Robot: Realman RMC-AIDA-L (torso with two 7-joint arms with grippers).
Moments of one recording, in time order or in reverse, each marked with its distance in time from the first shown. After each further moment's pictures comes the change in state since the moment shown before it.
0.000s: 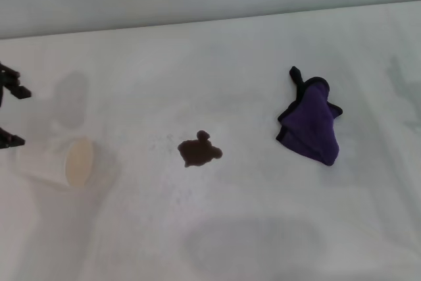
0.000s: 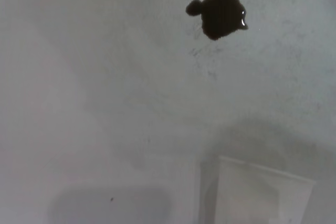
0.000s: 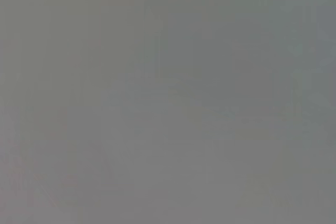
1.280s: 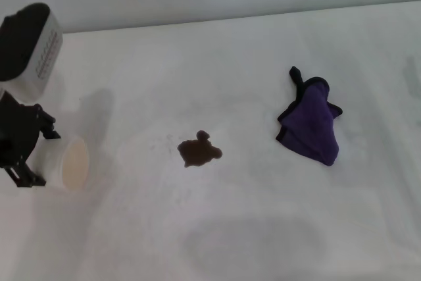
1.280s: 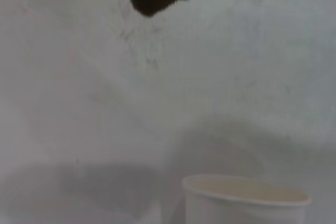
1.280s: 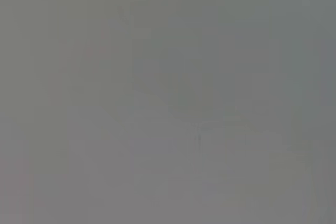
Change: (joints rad) left arm 0.037 -0.003 -0.001 0.380 0.177 -0.240 -0.110; right arm -0.015 -0.002 0.057 -0.006 0.003 -0.004 0.021
